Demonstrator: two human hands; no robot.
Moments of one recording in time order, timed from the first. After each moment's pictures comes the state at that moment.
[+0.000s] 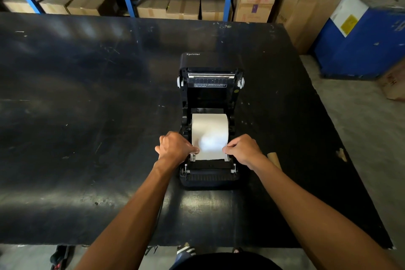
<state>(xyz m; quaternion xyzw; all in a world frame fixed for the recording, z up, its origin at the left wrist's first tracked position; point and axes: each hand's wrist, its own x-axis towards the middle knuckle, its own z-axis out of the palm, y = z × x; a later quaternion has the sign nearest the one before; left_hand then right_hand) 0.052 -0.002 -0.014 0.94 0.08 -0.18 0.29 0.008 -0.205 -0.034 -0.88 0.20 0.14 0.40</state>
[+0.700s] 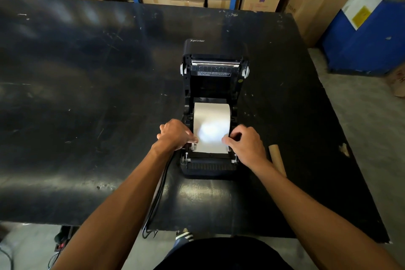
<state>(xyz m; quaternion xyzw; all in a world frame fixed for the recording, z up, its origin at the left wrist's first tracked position) 0.062 0.007 -0.014 0.92 0.01 -0.26 0.29 -0.015 -0.198 -0.035 -0.93 0.15 0.02 0.34</state>
